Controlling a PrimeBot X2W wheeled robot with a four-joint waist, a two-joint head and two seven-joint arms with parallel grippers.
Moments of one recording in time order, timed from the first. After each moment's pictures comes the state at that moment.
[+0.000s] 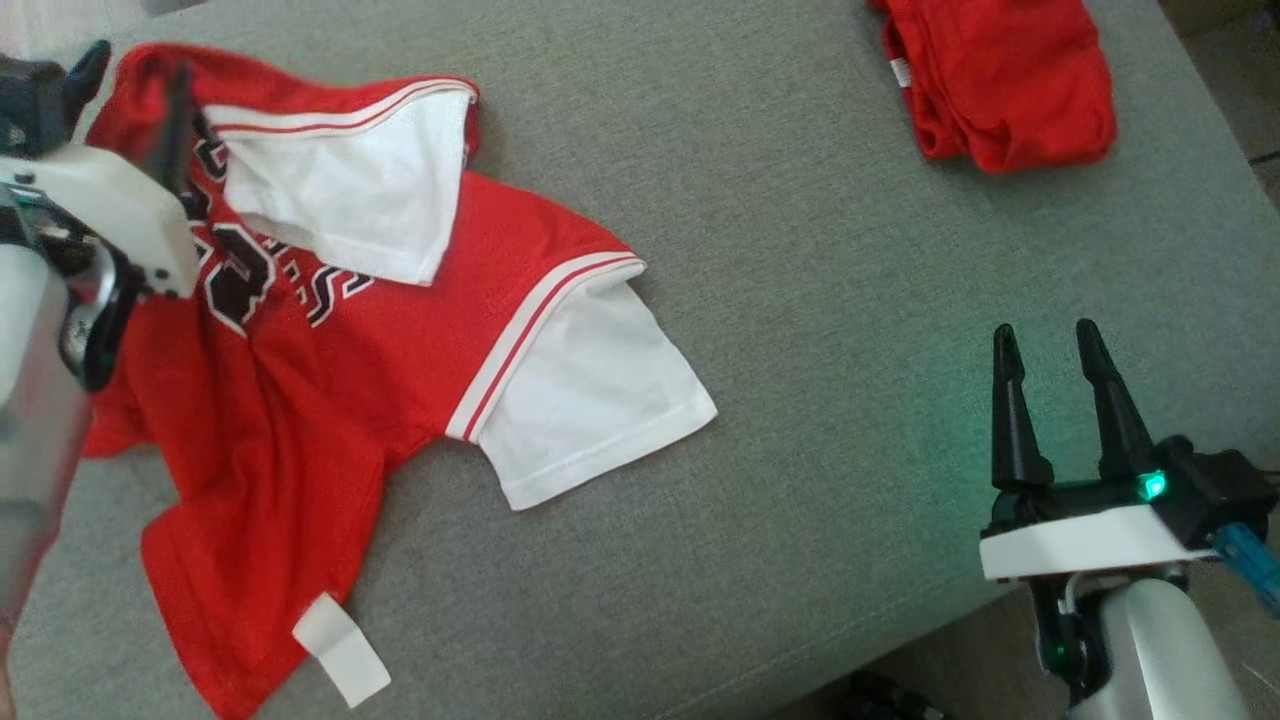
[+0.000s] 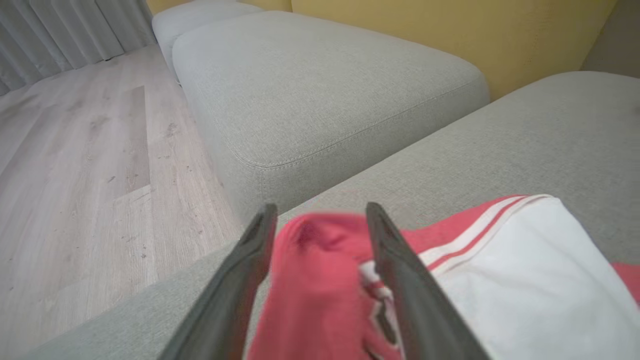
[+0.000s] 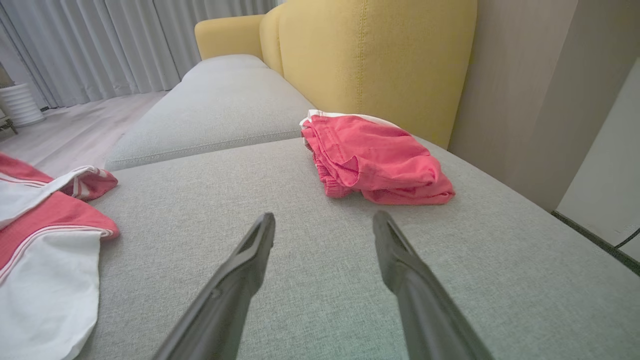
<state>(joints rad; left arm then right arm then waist) -0.94 0.53 -0.66 0.75 -0.60 -0.06 0.03 -0.09 -0.04 0.02 0.17 0.17 0.12 -0.26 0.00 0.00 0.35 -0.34</state>
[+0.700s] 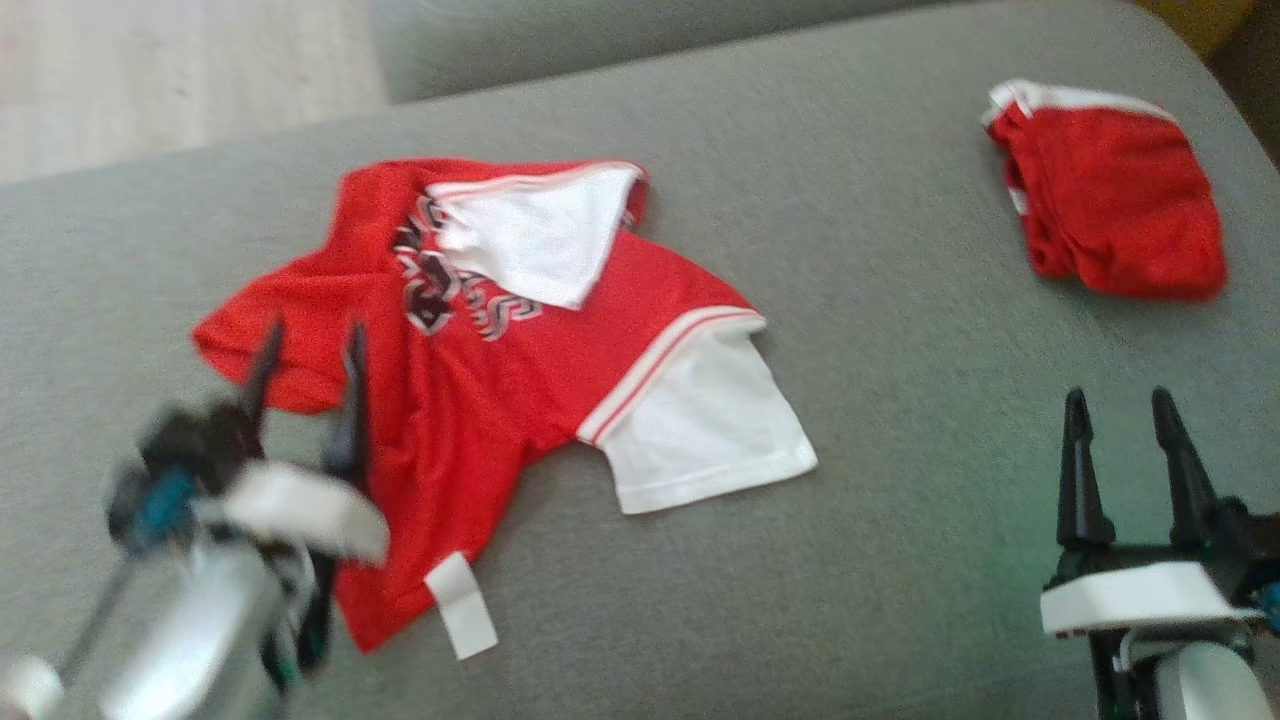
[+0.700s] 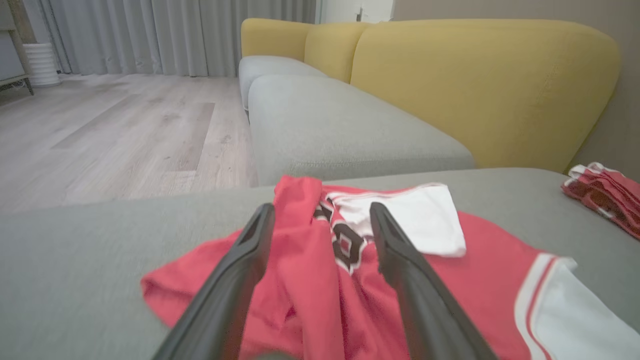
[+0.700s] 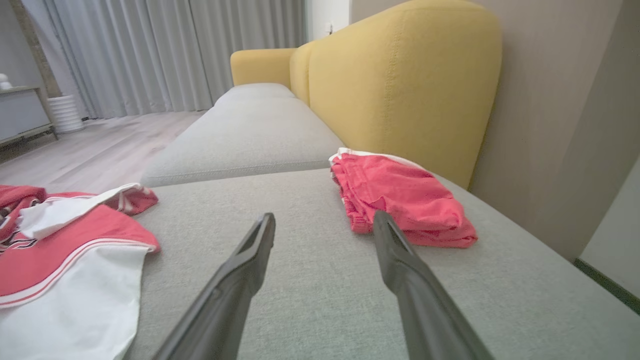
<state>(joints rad) -0.40 0.42 -0.59 0.38 -0.72 0.13 -0.24 0.00 -0.04 -0.11 0.17 0.07 0.12 -0.26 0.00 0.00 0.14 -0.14</state>
